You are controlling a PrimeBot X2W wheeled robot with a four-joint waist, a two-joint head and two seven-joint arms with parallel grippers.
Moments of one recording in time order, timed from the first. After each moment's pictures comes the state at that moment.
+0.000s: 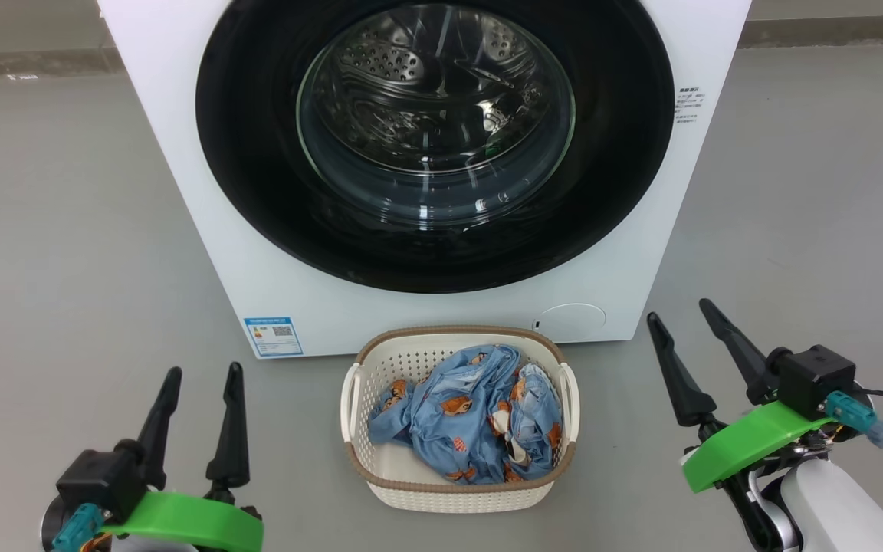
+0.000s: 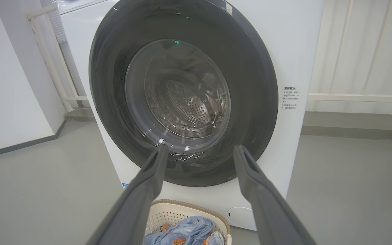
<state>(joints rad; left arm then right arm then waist) -0.14 0.16 -0.18 0.24 -0.44 -0.03 -0.22 -0.26 -0.22 0.27 0.36 0.43 0.12 -0.24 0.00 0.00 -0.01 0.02</state>
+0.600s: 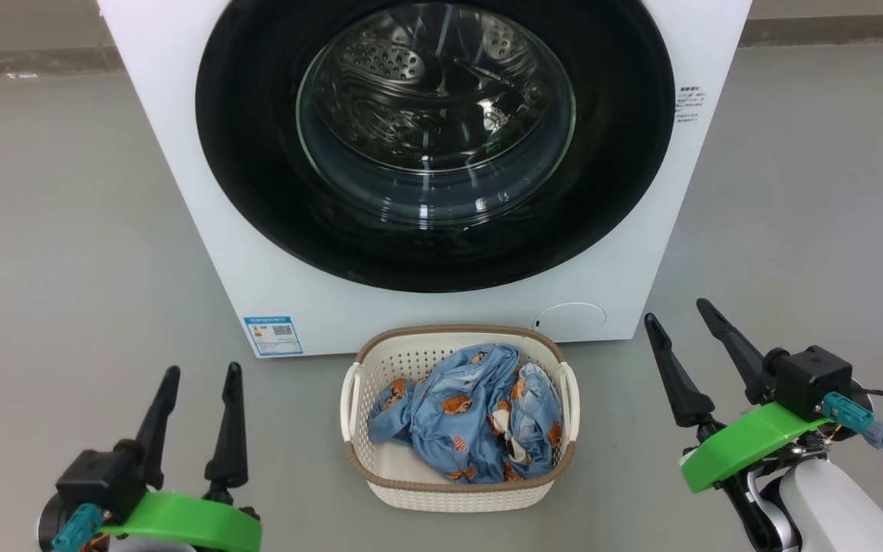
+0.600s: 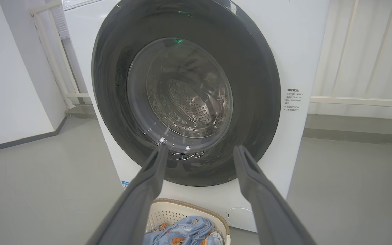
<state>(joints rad) -0.15 0.17 -0.19 0.23 -0.43 -0.02 -0.23 -0.26 -0.22 0.28 0.37 0.40 0.12 -0.25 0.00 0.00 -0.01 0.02</state>
